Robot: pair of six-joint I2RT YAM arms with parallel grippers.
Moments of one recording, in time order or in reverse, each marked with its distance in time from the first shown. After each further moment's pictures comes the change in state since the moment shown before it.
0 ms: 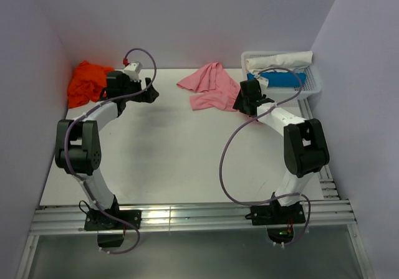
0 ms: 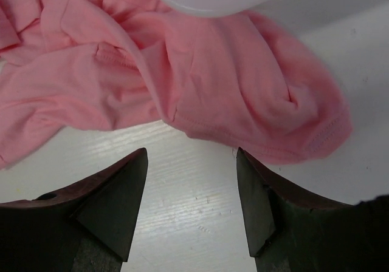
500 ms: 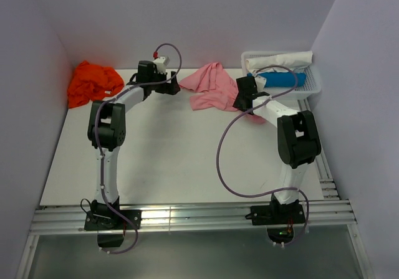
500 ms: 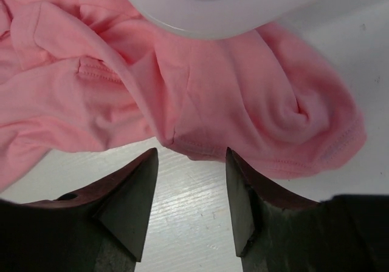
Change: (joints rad) left arm -0.161 0.478 0.565 -0.185 -0.069 -0.024; right arm 0.000 0.146 0.161 -0.117 0.043 0.066
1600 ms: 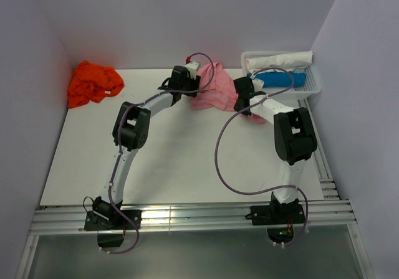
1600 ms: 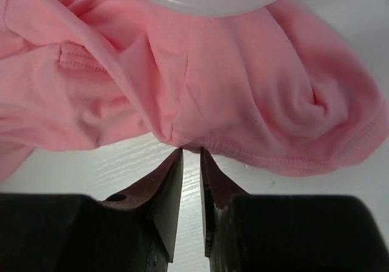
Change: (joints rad) left arm -0.236 0.231 0.259 0.031 -0.286 0.063; right arm 0.014 0.057 0.045 -0.055 -0.012 0.035
